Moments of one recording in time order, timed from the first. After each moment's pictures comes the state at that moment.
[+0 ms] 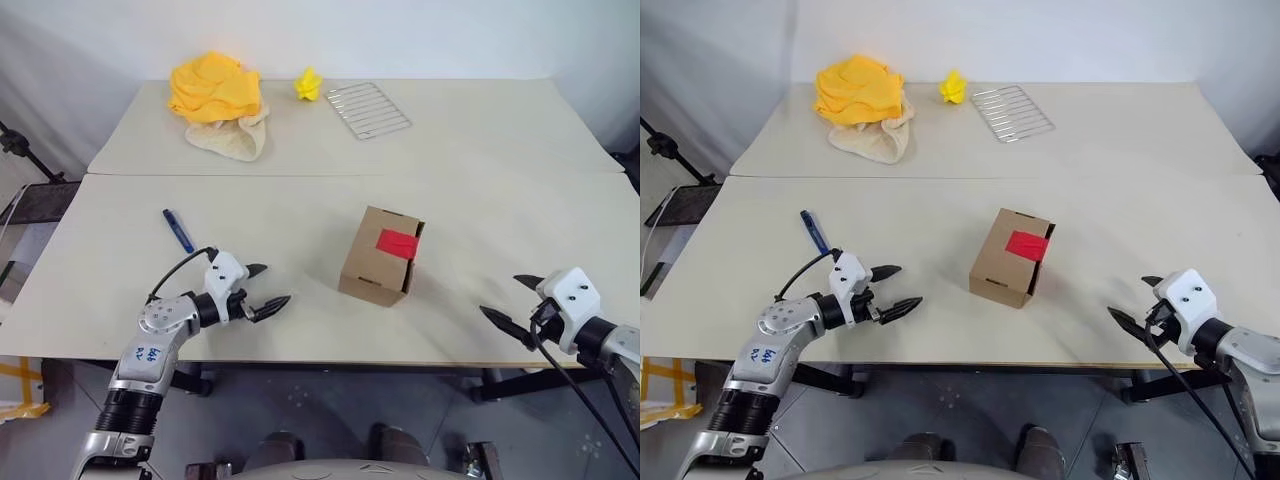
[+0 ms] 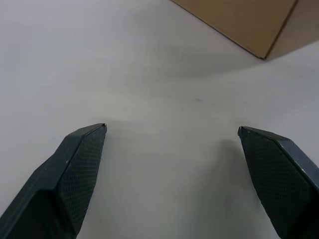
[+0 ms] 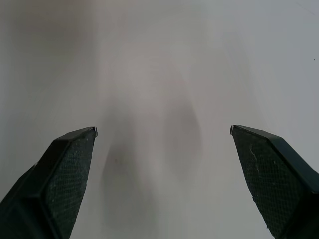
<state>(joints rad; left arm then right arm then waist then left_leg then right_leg) -0.28 0.48 0.00 0.08 -0.23 0.21 -0.78 0.05 -0.80 -0.33 -0.05 0.27 0.19 0.81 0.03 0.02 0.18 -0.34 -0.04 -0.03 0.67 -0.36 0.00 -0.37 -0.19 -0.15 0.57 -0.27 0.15</state>
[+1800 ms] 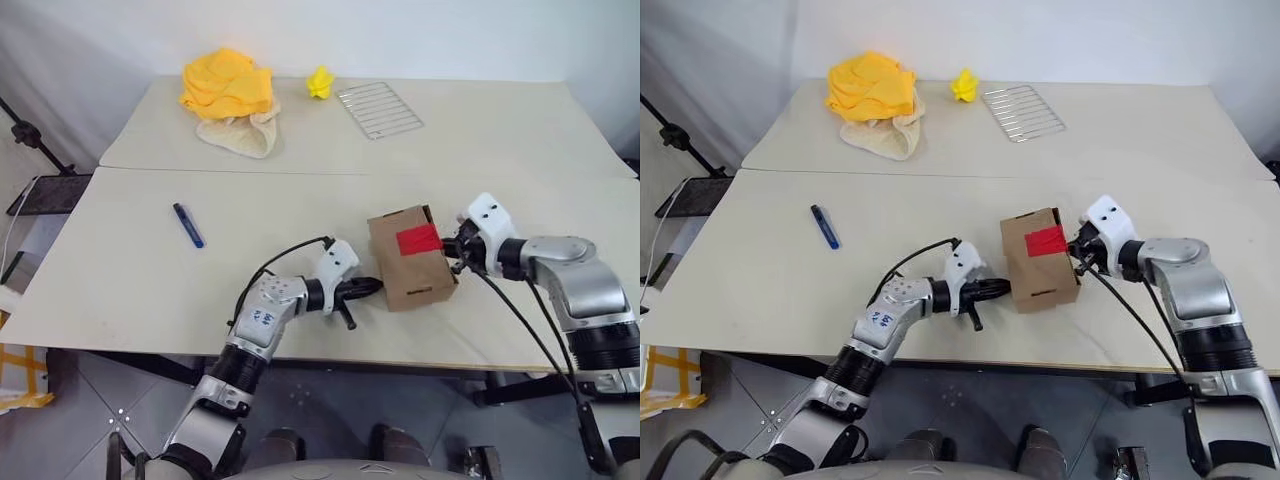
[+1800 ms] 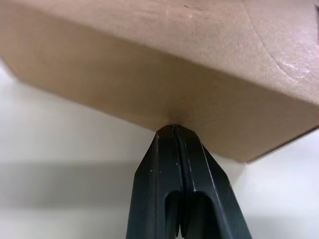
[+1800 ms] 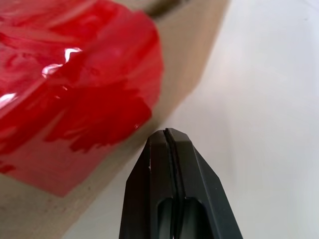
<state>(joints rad) -0.59 0.03 -0.26 0.29 -0.08 0.36 -0.76 -0.63 -0.76 0.06 0.18 0.15 0.58 0.90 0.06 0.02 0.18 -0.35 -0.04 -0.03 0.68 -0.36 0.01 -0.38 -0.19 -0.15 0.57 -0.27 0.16</state>
